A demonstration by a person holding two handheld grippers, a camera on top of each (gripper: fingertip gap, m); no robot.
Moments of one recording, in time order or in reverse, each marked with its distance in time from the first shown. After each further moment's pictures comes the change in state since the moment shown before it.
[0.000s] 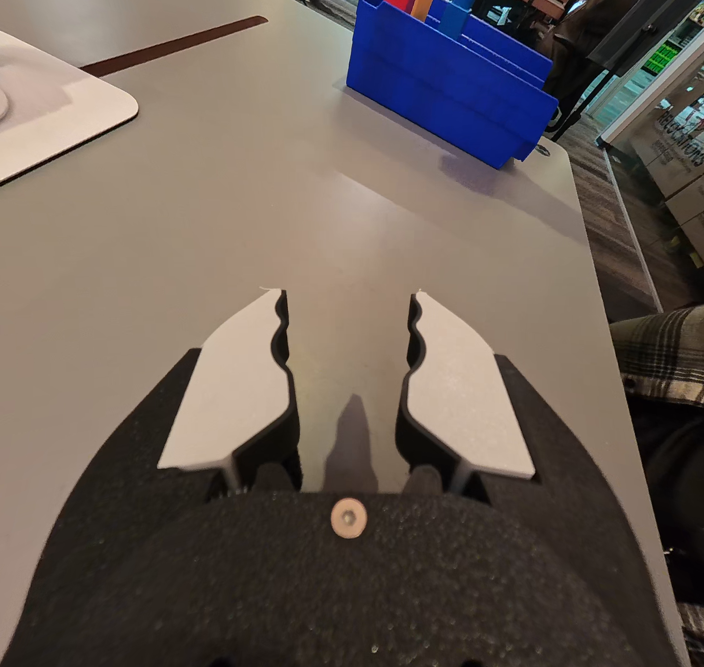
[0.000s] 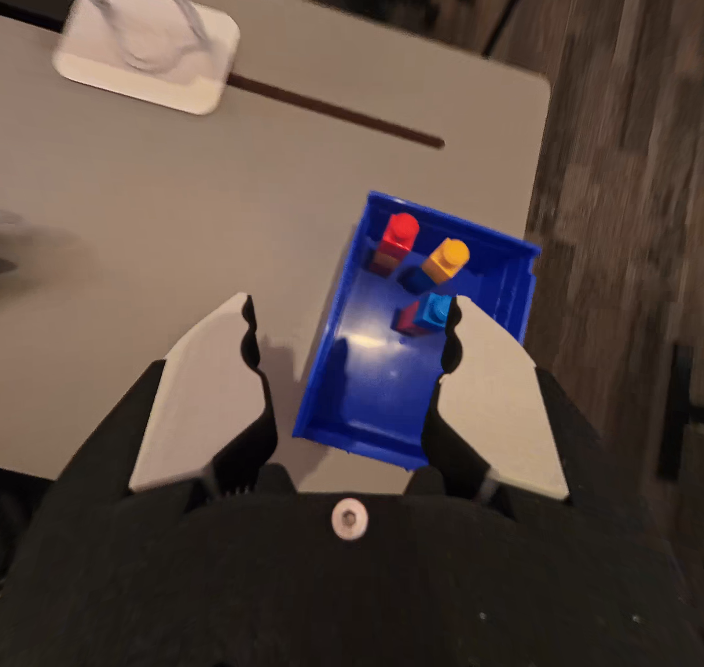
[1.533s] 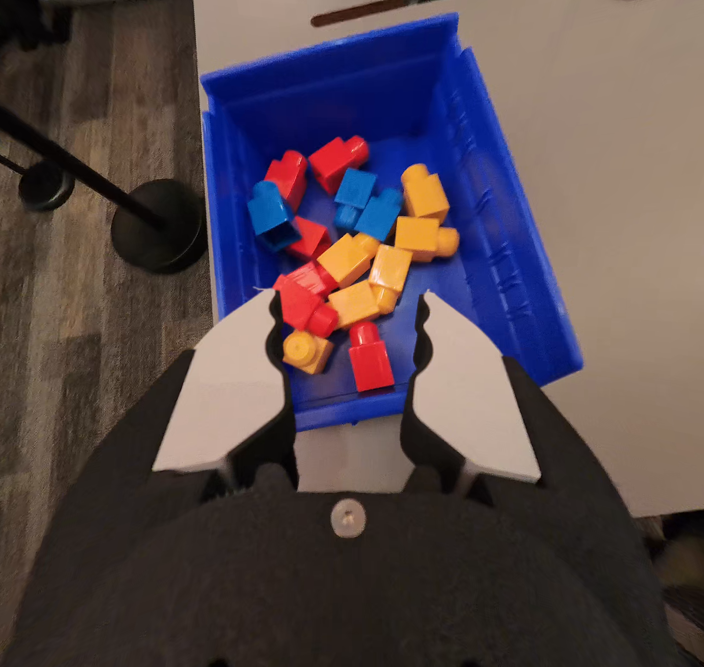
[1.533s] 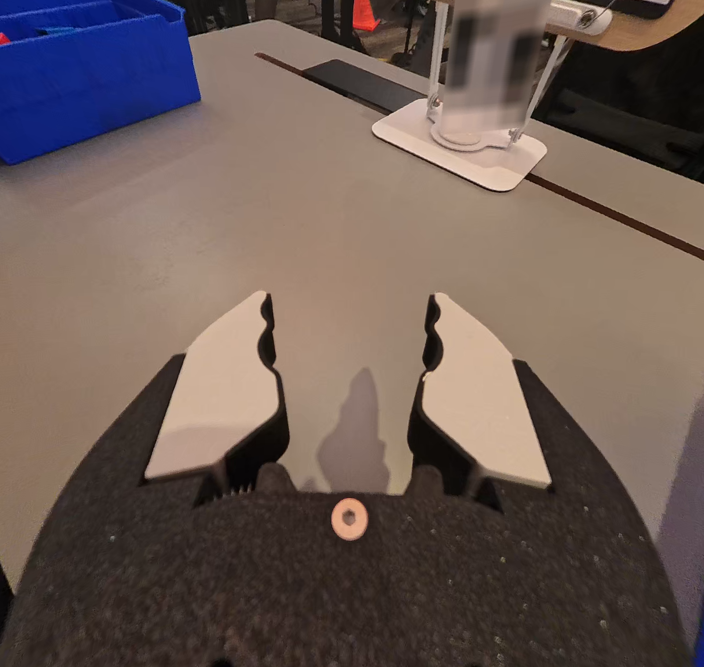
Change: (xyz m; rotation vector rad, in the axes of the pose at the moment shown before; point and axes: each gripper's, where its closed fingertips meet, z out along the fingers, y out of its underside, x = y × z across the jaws) left arm -0.036 0.094 -0.417 -0.219 -1.078 -0.311; right arm -0.261 0.085 0.115 0.480 -0.399 -0.252
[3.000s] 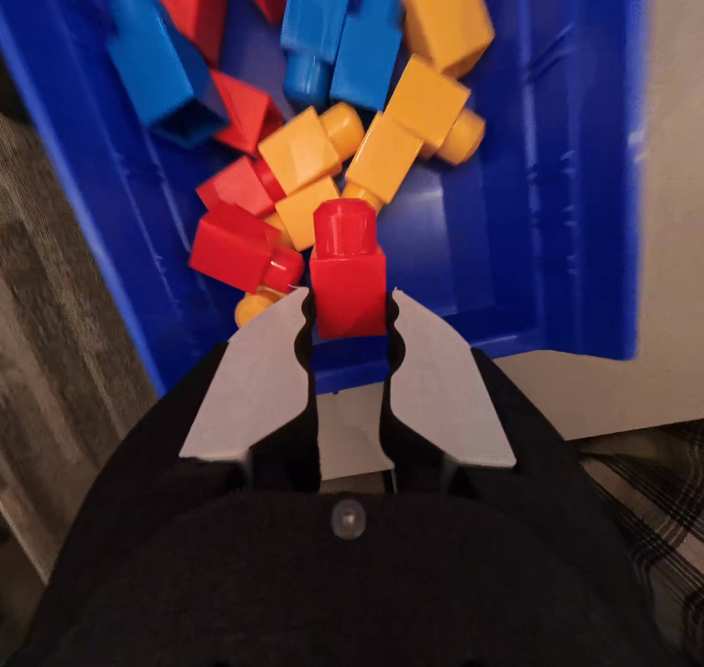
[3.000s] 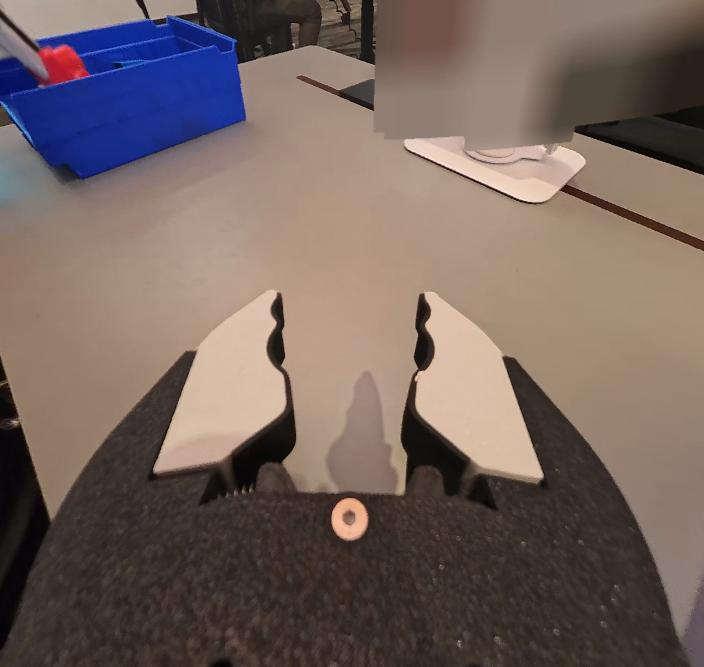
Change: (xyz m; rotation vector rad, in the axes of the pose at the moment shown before) left arm 0.014 0.045 0.037 -0.436 0.098 -0.002; right arm -0.012 -0.004 -0.008 0.042 -0.101 0.018
